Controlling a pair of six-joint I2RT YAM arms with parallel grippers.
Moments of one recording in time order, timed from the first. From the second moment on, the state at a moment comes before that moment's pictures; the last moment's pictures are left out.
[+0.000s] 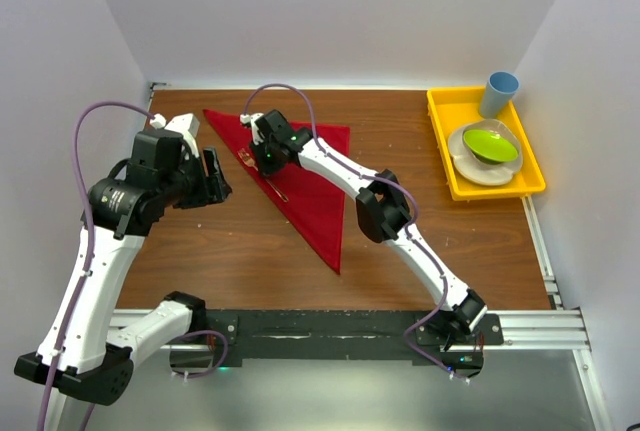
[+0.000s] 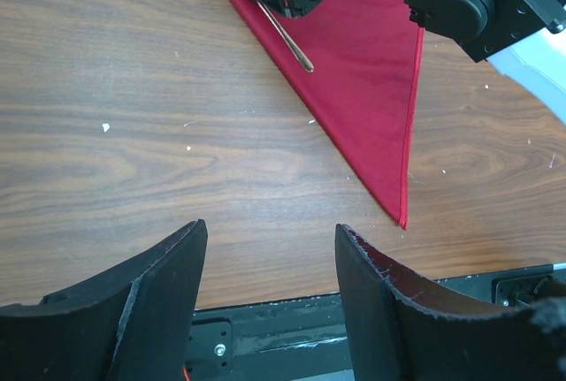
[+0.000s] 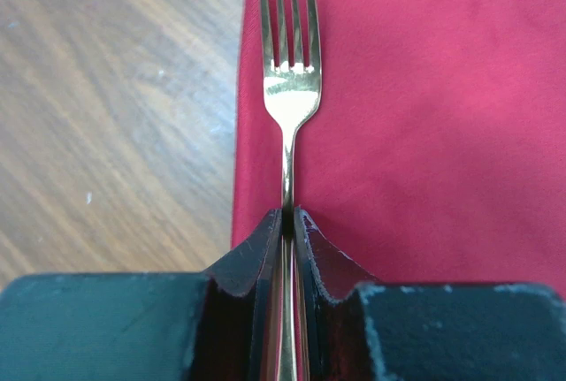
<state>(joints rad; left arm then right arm) -0.30 0.98 1.37 -1.17 -0.01 -0.43 0.80 2.71 2.55 -0.68 -0.13 0.18</state>
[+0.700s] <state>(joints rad) -0.30 0.98 1.37 -1.16 -0.03 -0.45 0.80 2.70 2.56 -0.67 -0.10 0.24</state>
